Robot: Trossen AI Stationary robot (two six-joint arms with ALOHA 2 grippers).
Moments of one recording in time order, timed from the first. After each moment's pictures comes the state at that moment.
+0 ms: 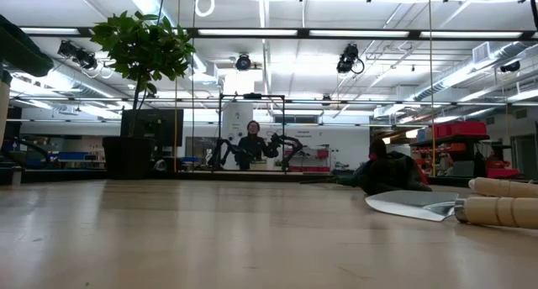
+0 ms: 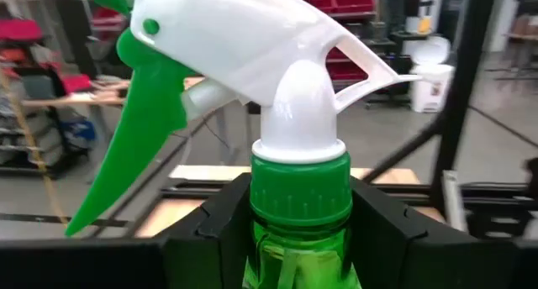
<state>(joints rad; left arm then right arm) -0.29 1.07 1.06 -0.01 -0.44 0.01 -0.07 1.66 2.20 -1.06 0.31 0.36</state>
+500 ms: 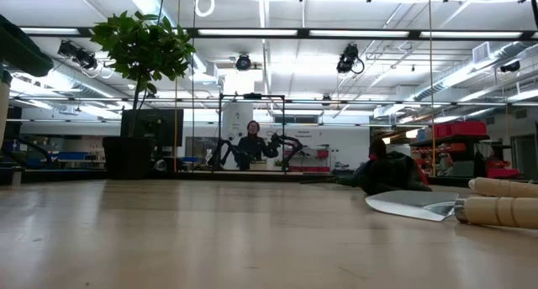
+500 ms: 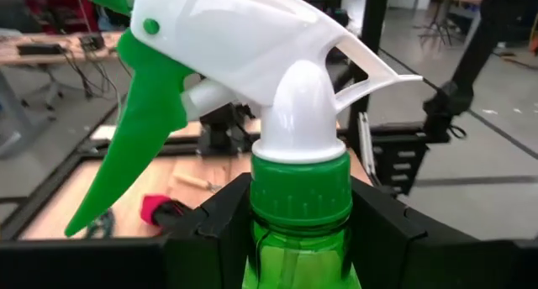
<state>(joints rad) -0.48 1.05 1.06 -0.19 -0.42 -0.09 -0.02 1.66 2.20 -1.05 0.31 0.38</state>
